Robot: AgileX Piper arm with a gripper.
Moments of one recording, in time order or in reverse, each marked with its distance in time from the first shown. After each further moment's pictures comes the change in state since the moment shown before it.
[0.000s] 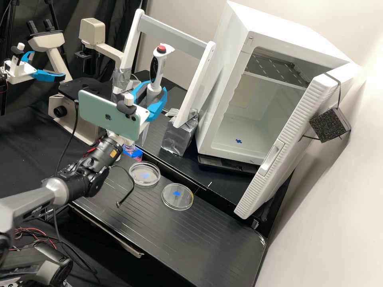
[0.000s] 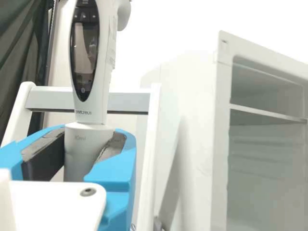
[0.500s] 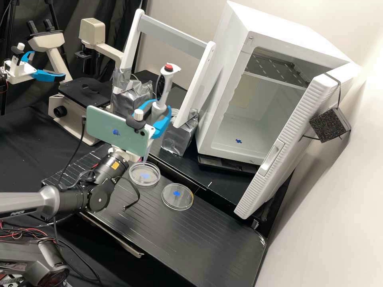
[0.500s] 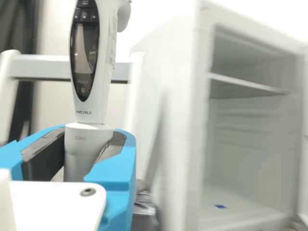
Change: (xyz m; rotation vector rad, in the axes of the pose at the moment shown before) arm -0.023 0.022 0.025 -0.031 -0.088 -0.013
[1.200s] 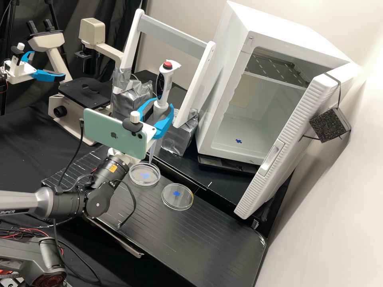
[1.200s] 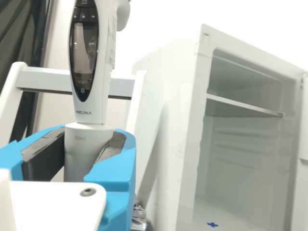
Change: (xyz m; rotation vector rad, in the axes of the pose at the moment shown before) arm -0.004 0.003 -0.005 -0.044 0.067 -0.010
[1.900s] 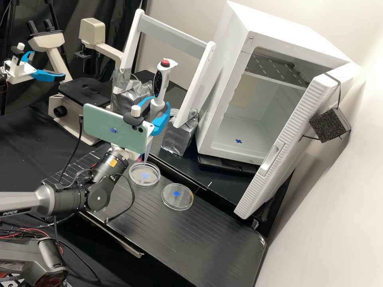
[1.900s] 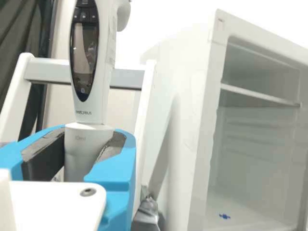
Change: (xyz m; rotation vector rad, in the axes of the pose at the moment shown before) arm 0.012 -0.001 -0.009 0.015 -0.007 -0.052
